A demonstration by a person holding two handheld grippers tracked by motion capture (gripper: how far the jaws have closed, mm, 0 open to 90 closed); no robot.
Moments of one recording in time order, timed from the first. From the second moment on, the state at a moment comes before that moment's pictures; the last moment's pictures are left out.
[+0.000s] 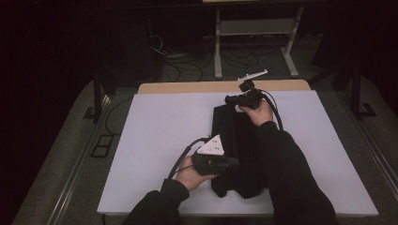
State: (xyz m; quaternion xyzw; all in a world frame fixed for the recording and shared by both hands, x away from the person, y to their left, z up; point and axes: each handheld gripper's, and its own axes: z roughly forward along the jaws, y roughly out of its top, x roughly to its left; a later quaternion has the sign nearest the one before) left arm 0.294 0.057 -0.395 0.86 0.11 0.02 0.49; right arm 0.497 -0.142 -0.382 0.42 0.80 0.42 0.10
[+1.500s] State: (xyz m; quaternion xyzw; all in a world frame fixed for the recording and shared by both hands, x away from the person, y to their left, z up) left arm 0.302 -0.014 -0.398 0.87 0.07 -0.01 0.49; right arm 0.486 -0.223 -0.413 0.48 0.76 0.43 0.09
